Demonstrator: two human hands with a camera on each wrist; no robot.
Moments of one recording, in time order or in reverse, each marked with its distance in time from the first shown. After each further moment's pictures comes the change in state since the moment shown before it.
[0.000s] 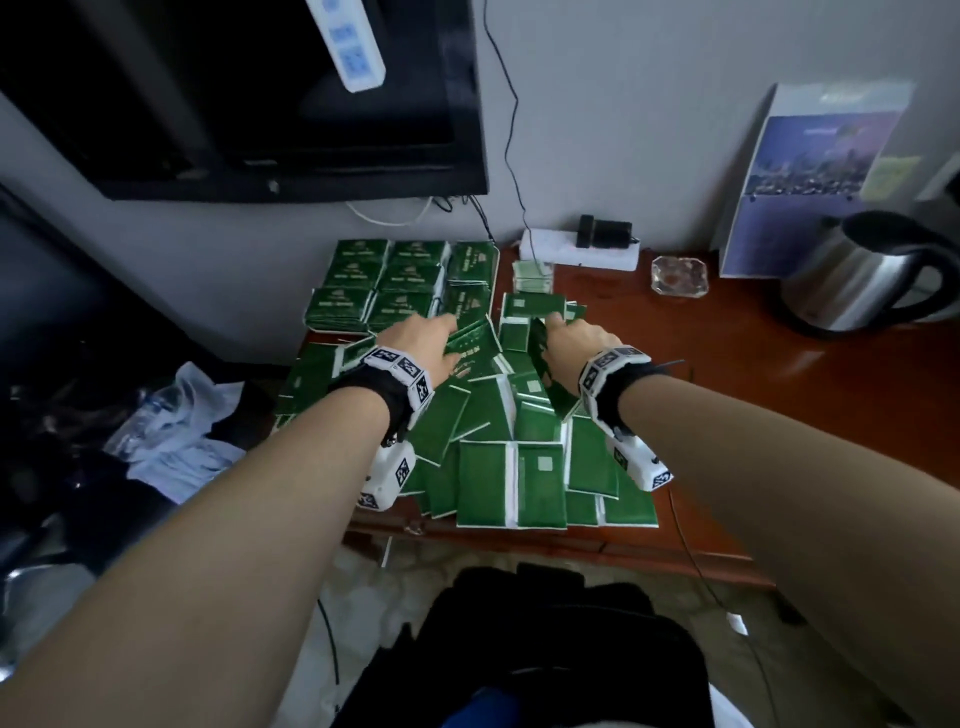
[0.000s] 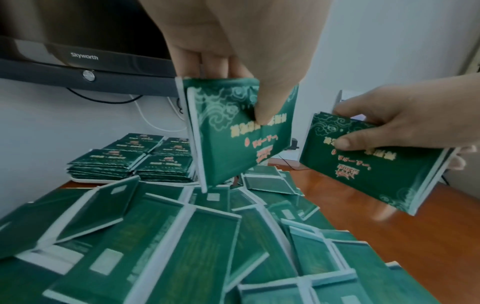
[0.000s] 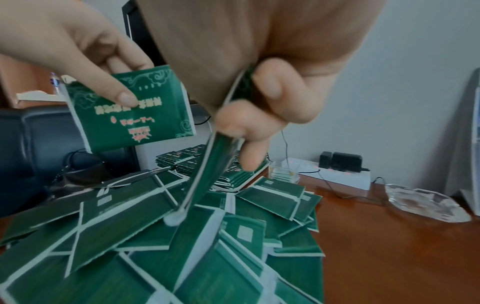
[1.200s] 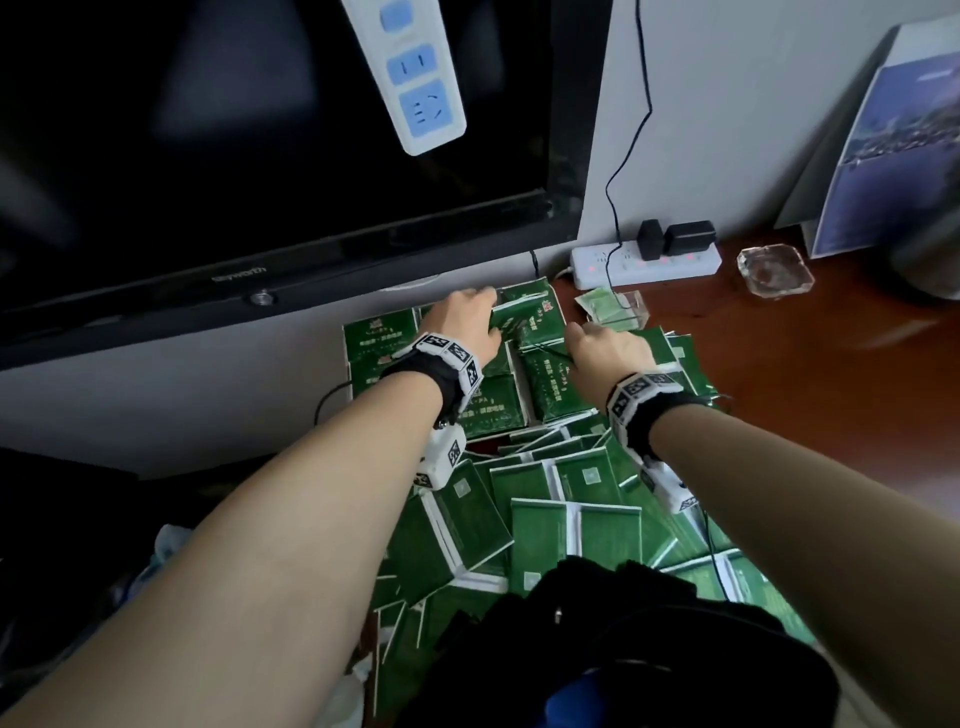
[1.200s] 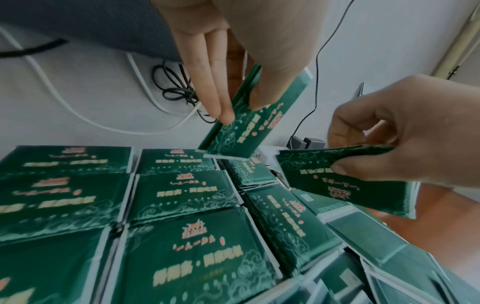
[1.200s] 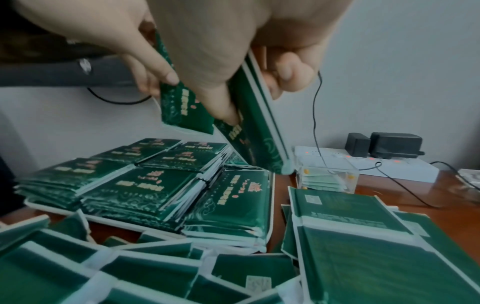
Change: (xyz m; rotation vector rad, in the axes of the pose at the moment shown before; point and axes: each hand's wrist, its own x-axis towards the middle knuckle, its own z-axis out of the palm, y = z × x) left_hand 0.276 -0.158 0.003 -0.092 0.060 0.391; right_hand 0.220 -0.124 0.007 -0.021 0.064 0.296
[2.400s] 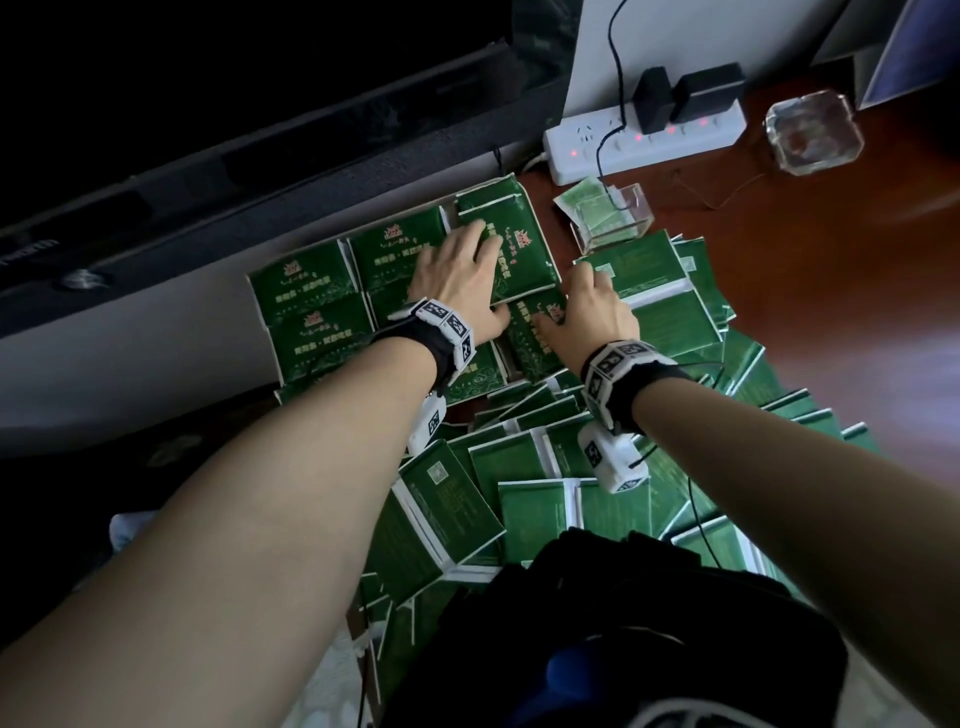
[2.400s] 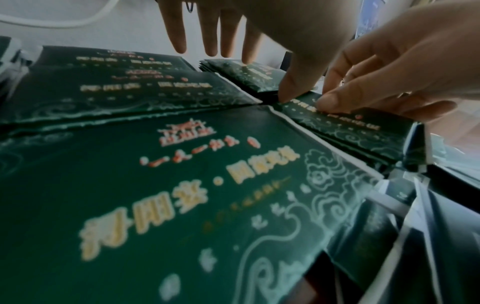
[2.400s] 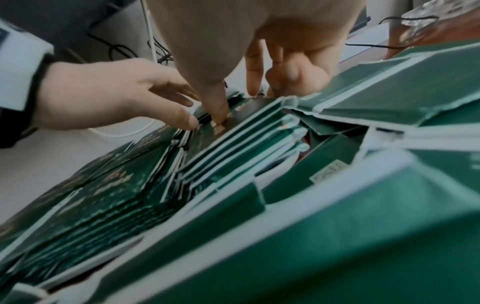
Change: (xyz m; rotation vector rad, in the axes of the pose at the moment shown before) left_hand 0.062 -0.004 0.116 0.143 -0.185 0.183; right_hand 0.043 0.005 0.091 0.484 -0.081 0.402
